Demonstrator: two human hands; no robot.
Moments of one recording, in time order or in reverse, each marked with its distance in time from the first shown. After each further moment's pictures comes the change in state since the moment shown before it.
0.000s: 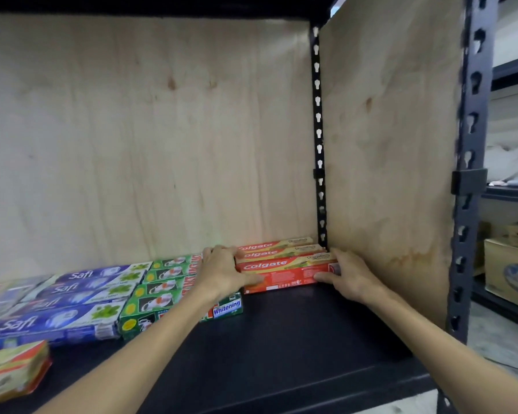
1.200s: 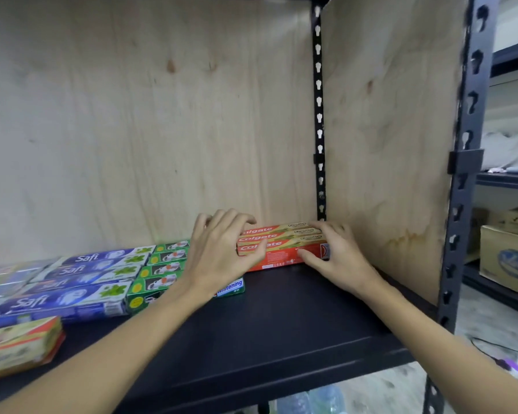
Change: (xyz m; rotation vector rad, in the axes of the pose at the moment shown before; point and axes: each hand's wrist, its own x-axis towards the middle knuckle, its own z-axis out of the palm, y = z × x) left_hand -0.027 -0.002 -0.015 0.194 0.578 0.630; right_hand -0.023 -0.011 0.009 0.036 0.254 -0.413
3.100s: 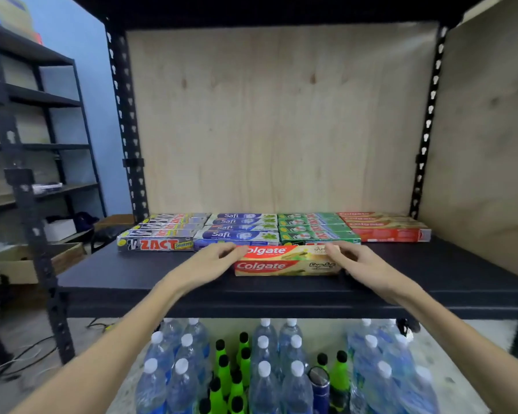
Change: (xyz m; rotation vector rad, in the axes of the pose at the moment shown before) left_hand -0.168 -0.133 -0.233 -0.518 -0.686 -0.753; right_hand -0.083 -0.213 0.058 0.466 -0.434 0.168
